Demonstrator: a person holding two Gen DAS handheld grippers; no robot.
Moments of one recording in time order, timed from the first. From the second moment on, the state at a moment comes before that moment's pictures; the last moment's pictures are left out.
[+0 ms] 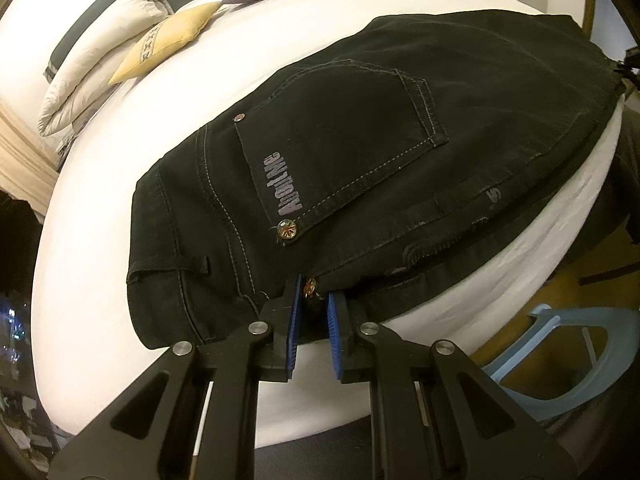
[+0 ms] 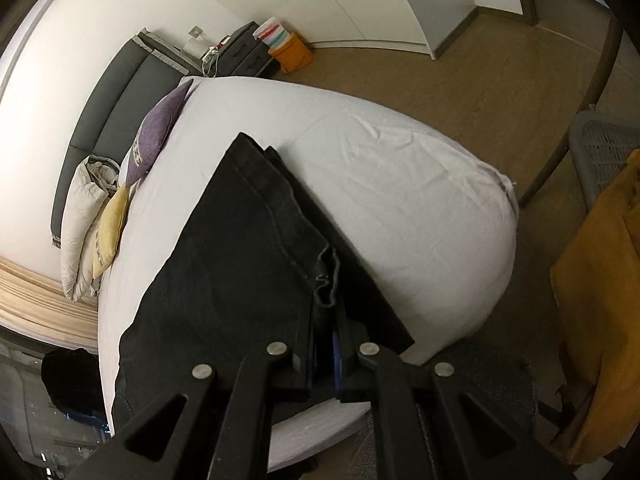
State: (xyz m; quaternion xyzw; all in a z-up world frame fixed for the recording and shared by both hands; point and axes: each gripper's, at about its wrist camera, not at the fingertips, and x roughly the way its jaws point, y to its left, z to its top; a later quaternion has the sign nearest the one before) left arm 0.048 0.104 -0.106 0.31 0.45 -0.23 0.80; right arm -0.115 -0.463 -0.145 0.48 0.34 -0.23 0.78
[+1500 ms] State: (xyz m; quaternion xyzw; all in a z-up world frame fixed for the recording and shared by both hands) left arm 0.082 0.080 -0.107 0.12 0.46 -0.27 0.84; right arm -0.037 -0.502 -0.163 0.51 0.32 -0.13 0.79
